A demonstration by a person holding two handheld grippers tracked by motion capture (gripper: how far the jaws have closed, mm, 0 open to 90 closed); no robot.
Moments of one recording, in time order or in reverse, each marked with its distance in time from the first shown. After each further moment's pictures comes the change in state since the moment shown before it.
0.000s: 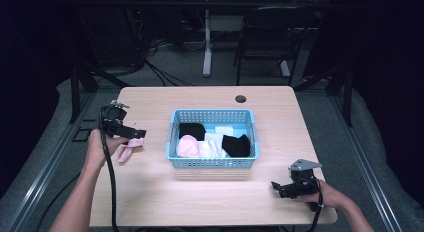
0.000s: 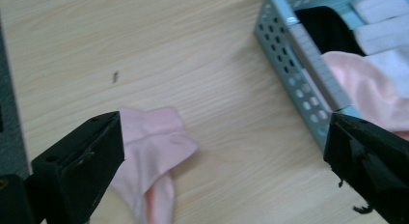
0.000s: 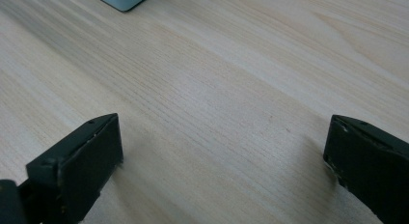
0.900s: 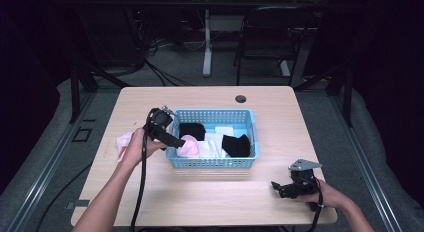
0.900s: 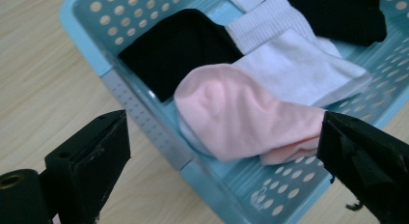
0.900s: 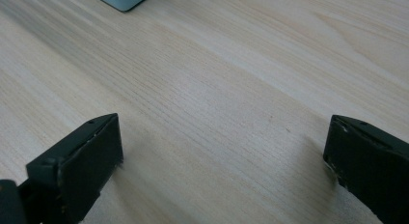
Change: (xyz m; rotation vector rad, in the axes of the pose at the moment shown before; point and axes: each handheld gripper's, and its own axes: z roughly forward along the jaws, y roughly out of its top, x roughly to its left) left arm -0.096 0.032 0.047 0.079 -0.173 0.260; right arm 0.000 0.000 0.000 -0.001 0.000 0.000
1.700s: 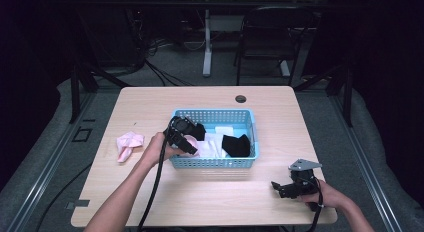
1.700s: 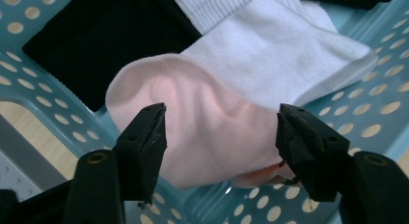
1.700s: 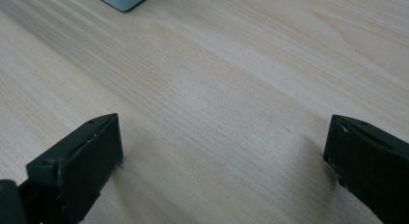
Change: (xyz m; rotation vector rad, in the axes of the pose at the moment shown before) left arm -0.024 0.011 0.053 0.160 -0.047 0.058; right arm 0.000 0.000 0.000 0.001 0.000 0.000
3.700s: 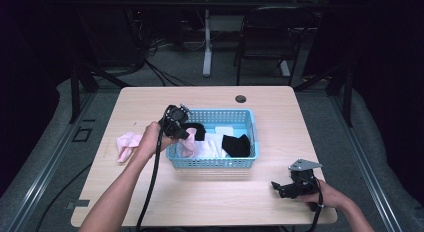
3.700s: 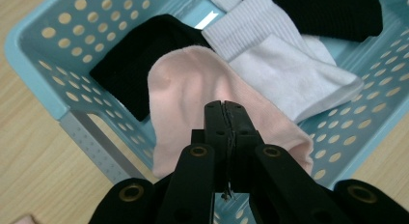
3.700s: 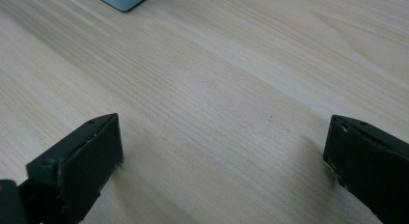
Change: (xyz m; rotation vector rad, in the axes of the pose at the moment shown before) left arm 0.006 0.015 -0.042 -0.062 0.056 -0.009; right arm 0.000 0.000 0.000 0.000 -0.001 -0.001
